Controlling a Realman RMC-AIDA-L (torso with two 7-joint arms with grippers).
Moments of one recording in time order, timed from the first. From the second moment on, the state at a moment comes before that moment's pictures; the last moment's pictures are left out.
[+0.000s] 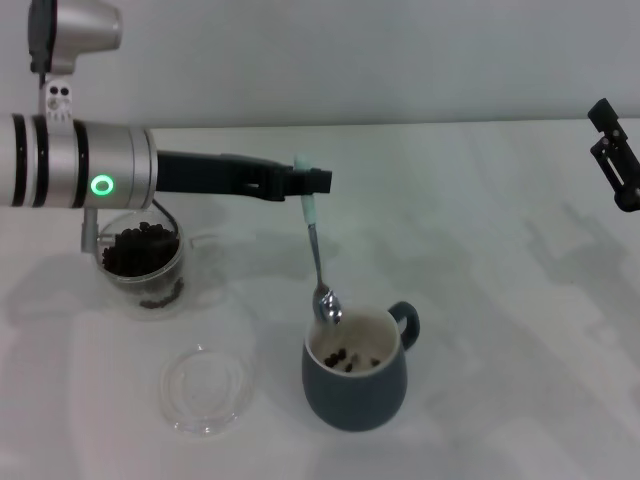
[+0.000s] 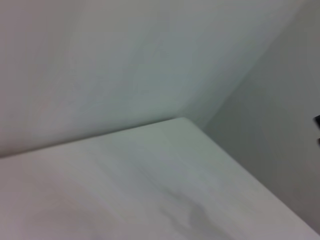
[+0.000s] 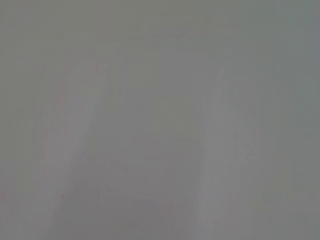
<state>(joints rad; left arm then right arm) -0.79 -2.07 1.03 0.72 1.91 1.32 -2.10 0.29 2.01 -1.92 -0.18 0.24 -1.59 0.15</state>
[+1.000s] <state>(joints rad) -0.54 -2.07 0.92 0.83 1.83 1.36 -2.09 0.31 2.01 -1.88 -0.18 0.24 -1.55 0.15</state>
